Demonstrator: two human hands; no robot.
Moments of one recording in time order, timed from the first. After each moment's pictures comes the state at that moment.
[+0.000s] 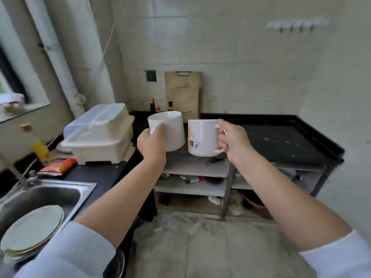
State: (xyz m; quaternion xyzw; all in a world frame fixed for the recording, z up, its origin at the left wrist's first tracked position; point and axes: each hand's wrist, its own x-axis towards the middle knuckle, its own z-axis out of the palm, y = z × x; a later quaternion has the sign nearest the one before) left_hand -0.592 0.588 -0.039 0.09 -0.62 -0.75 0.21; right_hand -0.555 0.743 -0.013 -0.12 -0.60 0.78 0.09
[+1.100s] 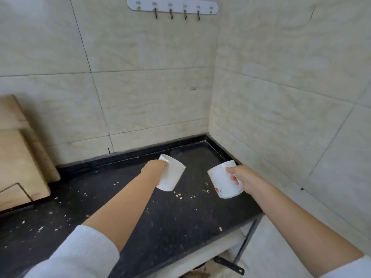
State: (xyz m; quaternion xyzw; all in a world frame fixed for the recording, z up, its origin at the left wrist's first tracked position) left_hand -1.073 1.178 -0.115 0.00 -0.80 -0.54 -0.28; right_hand -0.908 1.335 -0.113 -0.49 -0.63 0.59 0.12
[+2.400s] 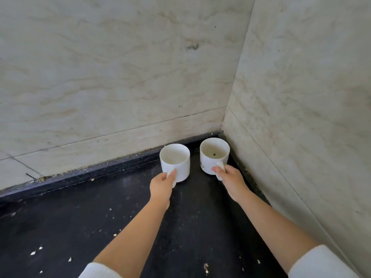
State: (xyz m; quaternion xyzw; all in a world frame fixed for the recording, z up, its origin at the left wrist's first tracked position) left_hand -1.292 1.456 -0.306 0.12 -0.74 -0.60 -0.27; right_hand -1.204 1.615 -0.305 -0.42 -0.66 0.62 0.06
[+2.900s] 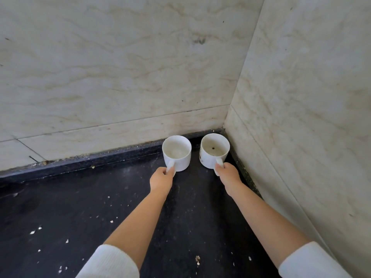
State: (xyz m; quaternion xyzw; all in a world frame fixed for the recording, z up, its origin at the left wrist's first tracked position) left_hand -1.291 1.460 -0.314 0.03 -0.87 -0.42 -0.24; right_hand -1.214 1.619 -0.306 -0.46 -0.71 0.54 0.01
